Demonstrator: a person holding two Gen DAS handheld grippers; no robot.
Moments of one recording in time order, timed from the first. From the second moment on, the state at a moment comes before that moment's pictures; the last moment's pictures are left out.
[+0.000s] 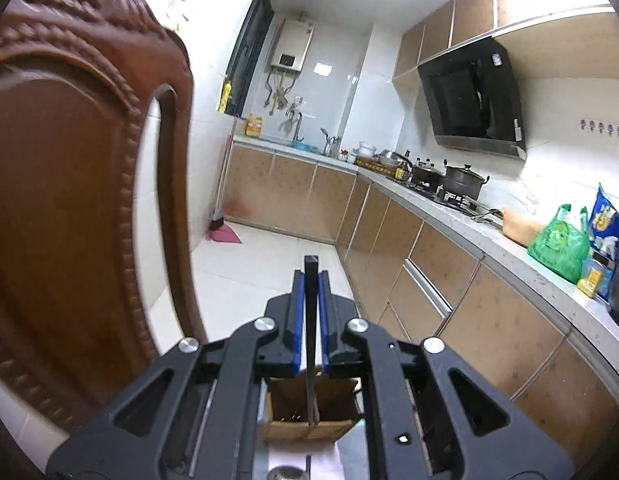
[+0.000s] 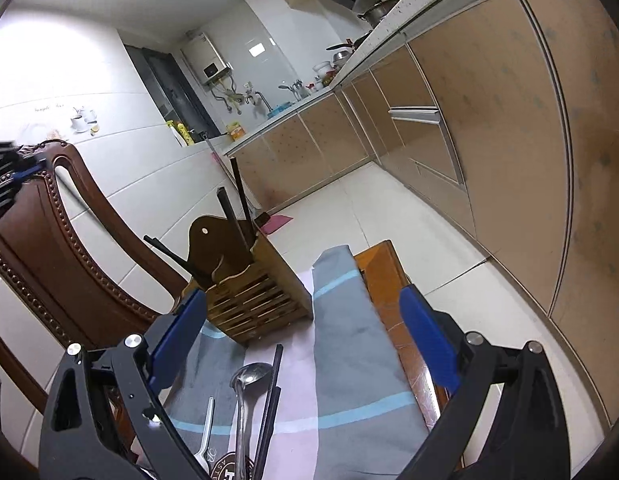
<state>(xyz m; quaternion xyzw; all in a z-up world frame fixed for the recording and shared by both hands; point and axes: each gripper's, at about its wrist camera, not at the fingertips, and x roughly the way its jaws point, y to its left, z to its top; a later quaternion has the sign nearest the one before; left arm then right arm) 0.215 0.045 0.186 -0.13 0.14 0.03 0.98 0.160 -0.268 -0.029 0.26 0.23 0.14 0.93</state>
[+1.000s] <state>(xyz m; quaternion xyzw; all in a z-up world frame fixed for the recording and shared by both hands) 0.134 0.006 -0.012 -0.04 0.31 0.05 0.95 0.164 -0.233 -0.038 0.19 0.29 0.17 0.92</state>
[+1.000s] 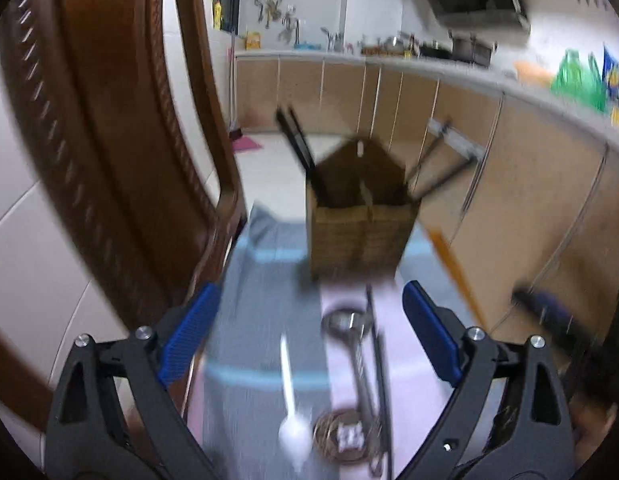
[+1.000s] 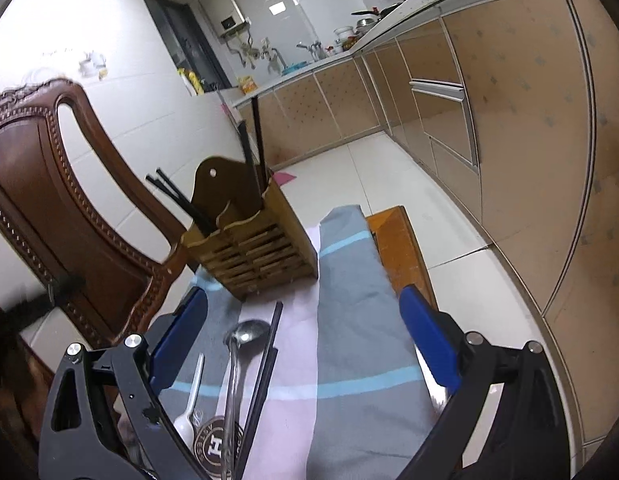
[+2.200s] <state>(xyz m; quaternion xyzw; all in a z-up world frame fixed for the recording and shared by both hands) 0.120 0.026 -0.080 -0.03 0.40 0.06 0.92 0.127 -0.183 -0.051 0.07 0.32 0.20 0.93</state>
